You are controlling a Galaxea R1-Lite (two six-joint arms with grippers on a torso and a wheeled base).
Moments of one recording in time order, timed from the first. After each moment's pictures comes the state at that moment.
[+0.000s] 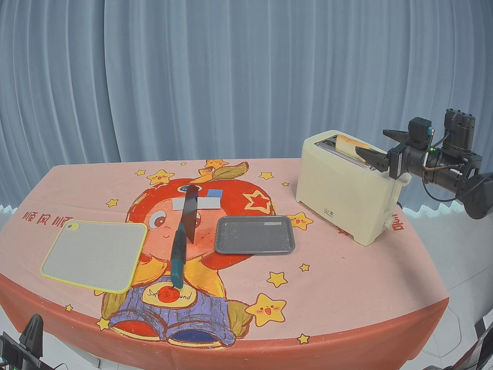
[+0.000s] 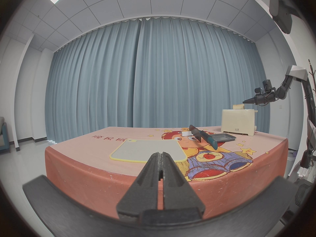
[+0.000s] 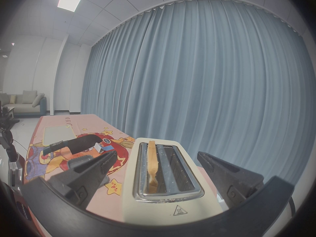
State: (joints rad) left arm -0.01 0.02 -0.02 0.00 0.01 0.00; right arm 0.17 1.77 -0.96 -0.65 0.34 -0.22
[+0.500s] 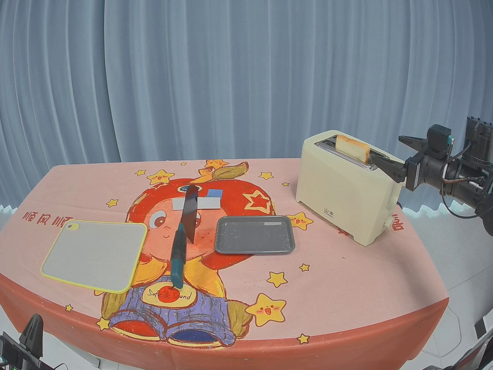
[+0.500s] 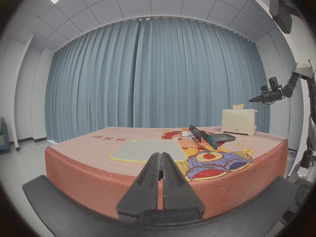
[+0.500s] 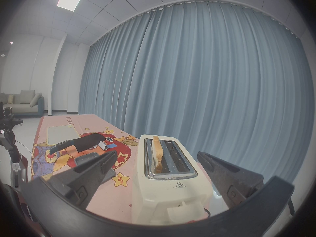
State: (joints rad) left arm -0.01 0.02 -0.02 0.00 0.01 0.00; right arm 0.17 1.62 -0.81 -0.65 0.30 -0.22
